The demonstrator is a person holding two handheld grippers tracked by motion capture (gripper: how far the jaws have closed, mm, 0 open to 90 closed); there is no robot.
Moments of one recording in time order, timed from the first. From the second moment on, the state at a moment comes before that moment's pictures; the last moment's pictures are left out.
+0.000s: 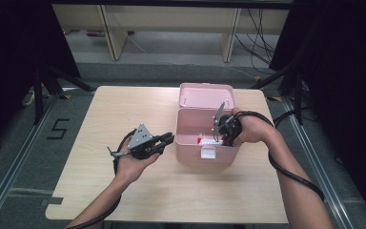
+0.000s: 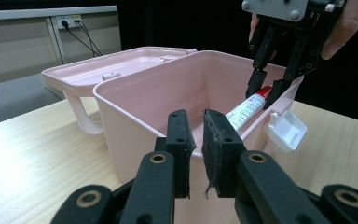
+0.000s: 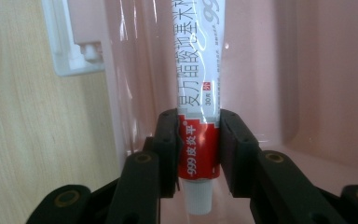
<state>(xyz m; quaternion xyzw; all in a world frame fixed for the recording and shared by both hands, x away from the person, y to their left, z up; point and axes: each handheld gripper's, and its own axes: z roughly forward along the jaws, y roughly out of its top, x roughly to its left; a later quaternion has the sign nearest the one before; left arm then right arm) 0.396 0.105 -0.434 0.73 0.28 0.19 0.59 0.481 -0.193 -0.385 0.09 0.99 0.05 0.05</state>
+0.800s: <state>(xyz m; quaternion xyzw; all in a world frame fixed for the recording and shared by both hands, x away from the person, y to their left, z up) 0.398 0.104 -0.436 0.73 0.28 0.19 0.60 0.482 -0.195 -0.380 0.11 0.99 0.06 0.06</state>
